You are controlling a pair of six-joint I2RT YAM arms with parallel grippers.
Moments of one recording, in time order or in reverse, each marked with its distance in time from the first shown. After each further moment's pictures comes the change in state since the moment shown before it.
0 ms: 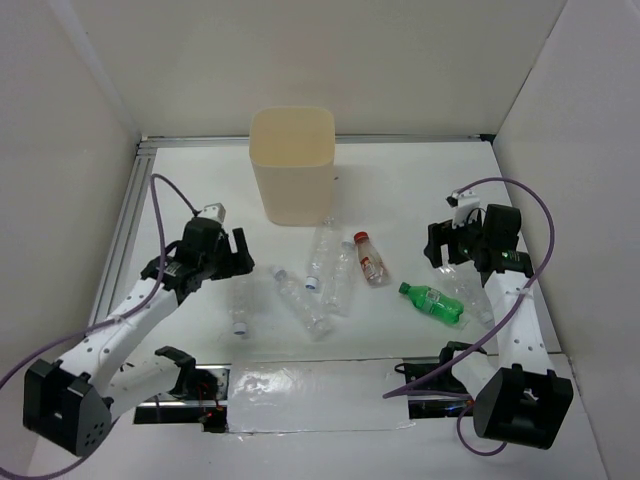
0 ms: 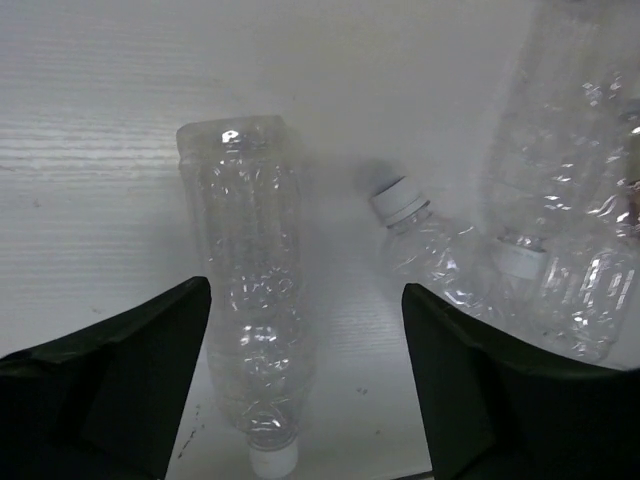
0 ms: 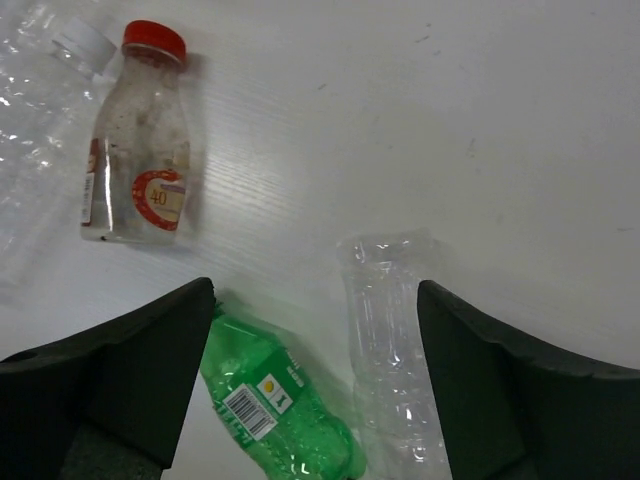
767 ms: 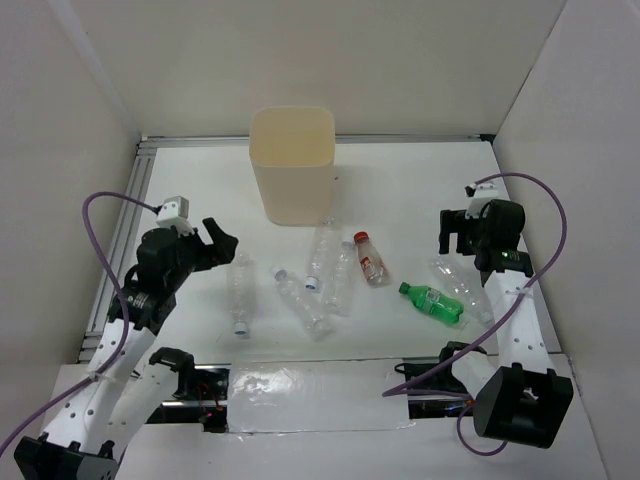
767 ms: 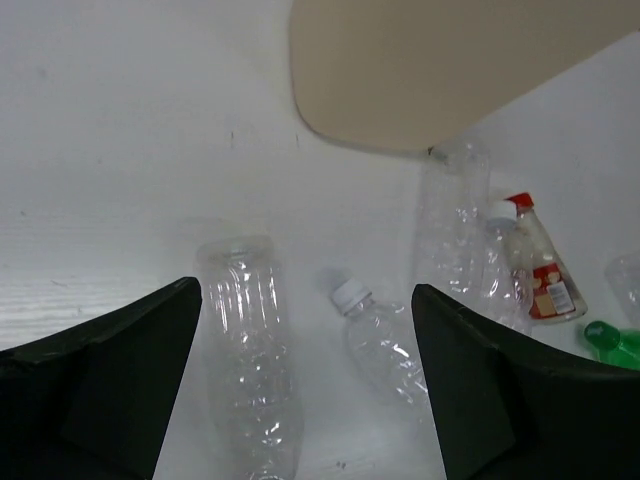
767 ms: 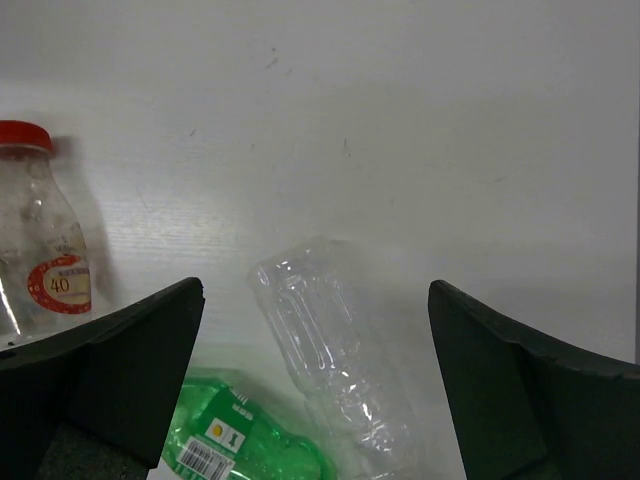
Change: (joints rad) left arm 0.140 -0.294 -0.057 0.182 0.039 0.056; right arm 0.001 0.005 0.000 0.138 0.253 0.164
